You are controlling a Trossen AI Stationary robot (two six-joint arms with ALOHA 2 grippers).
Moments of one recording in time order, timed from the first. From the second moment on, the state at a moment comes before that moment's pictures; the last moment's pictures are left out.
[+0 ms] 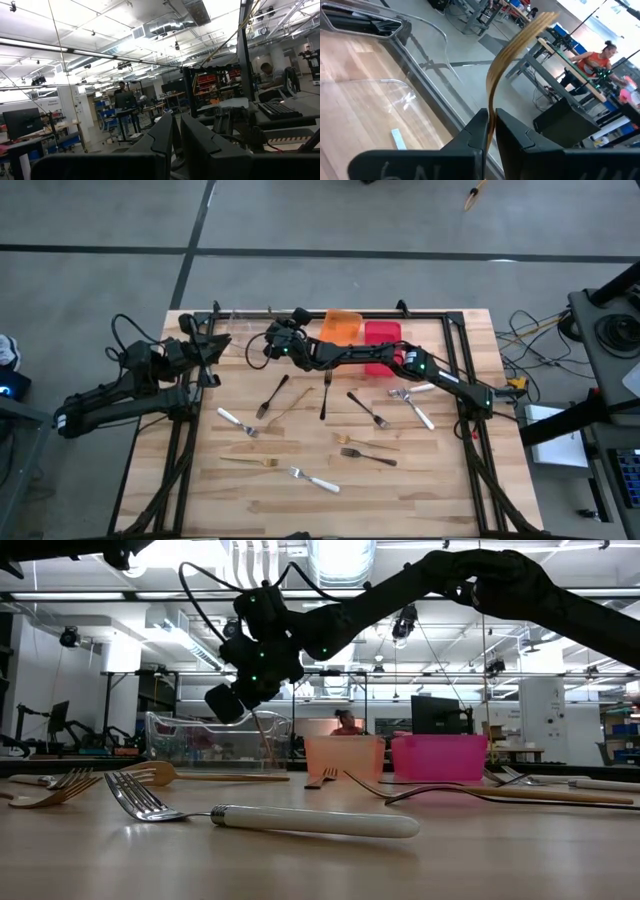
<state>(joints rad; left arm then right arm) 0.35 0.29 0.40 0.26 0.03 0.25 -0.23 2.54 2.13 0.12 0.81 -0.36</state>
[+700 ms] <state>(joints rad) 0.35 0.29 0.40 0.26 0.03 0.25 -0.23 2.54 2.12 0.10 0.78 -0.29</state>
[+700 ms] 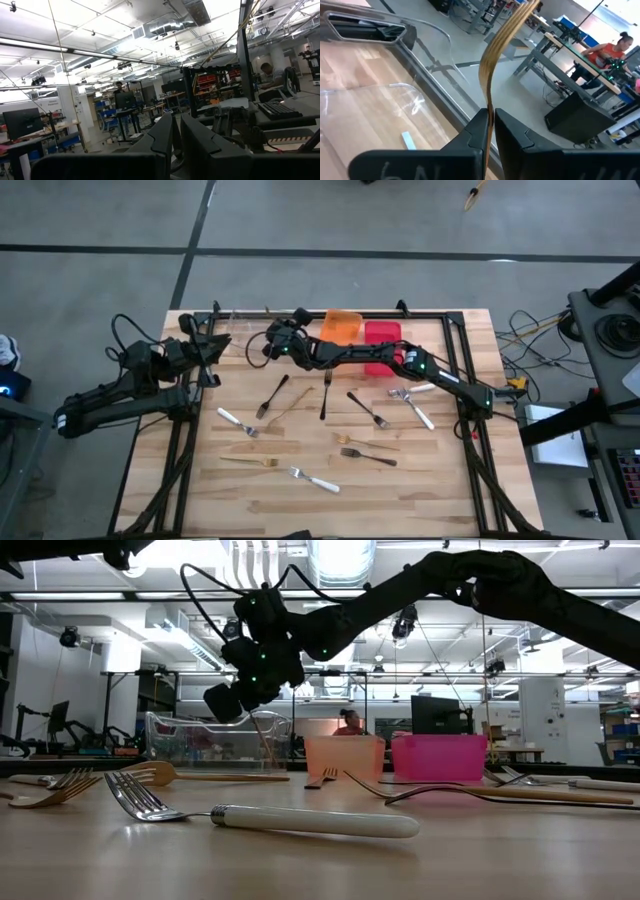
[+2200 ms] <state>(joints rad) 0.35 0.38 0.42 0.26 0.05 0.17 0.06 1.87 1.80 -0.82 0.86 0.17</state>
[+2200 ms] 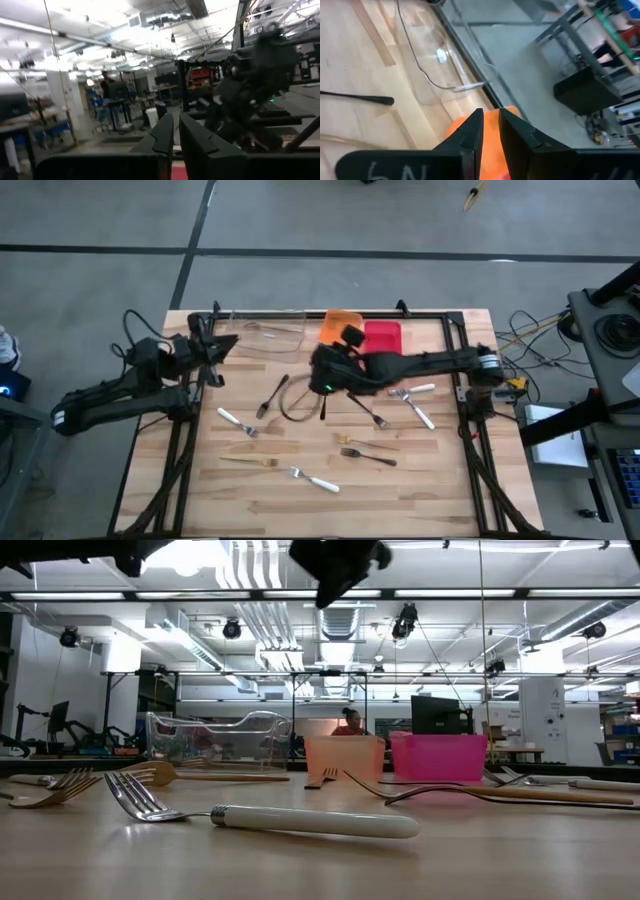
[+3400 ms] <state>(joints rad) 0.48 1.33 1.11 -0.53 -0.02 0.44 -0.02 1.20 0.77 0.22 0.33 -0.26</state>
